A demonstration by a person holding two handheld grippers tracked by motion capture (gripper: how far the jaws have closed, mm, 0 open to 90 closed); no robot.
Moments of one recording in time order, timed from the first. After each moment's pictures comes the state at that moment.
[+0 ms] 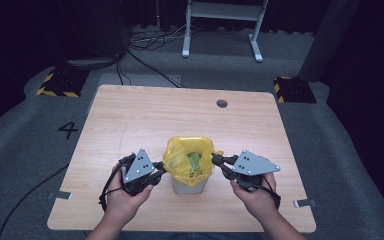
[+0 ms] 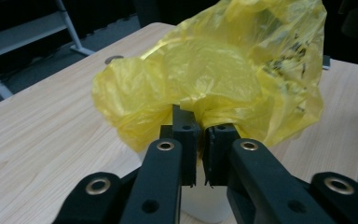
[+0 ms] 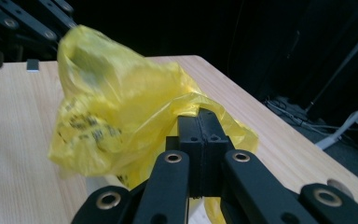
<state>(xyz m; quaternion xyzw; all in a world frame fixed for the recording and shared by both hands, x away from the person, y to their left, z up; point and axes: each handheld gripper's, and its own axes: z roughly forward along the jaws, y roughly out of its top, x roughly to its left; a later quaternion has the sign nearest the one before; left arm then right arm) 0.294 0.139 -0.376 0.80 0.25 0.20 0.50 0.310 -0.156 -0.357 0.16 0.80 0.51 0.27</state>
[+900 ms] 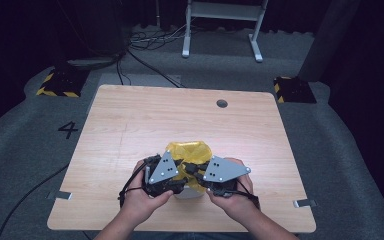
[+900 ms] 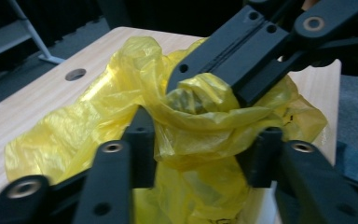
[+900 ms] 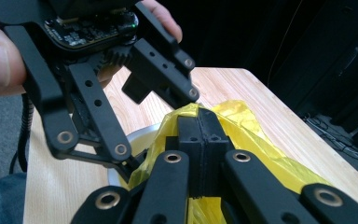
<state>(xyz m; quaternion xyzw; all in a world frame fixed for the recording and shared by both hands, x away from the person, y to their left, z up) 0.298 0.098 -0.374 0.83 0.20 0.18 0.49 0.299 -0.101 -0.353 0.09 0.83 0.51 0.22</state>
